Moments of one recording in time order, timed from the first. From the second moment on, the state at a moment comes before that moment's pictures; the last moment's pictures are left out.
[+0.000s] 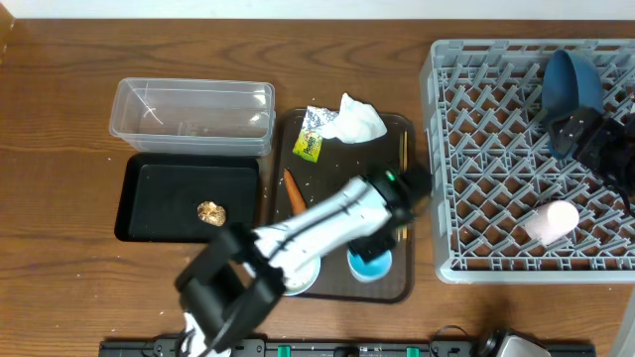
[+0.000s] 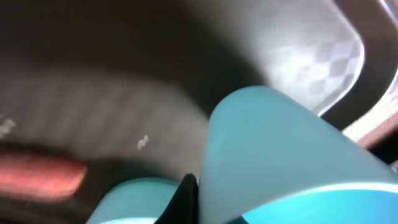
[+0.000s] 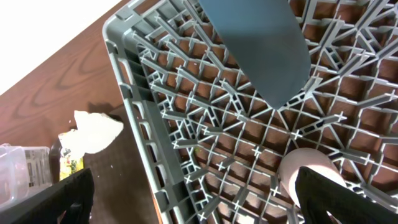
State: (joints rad) left arm -0.90 1.91 1.51 -1.25 0.05 0.04; right arm -0.42 1.31 1.46 -1.12 -0.31 0.22
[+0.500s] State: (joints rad) left arm 0.08 1.47 1.70 -1.20 1.01 -0.02; right arm -0.32 1.31 1.46 -1.13 -0.62 0.08
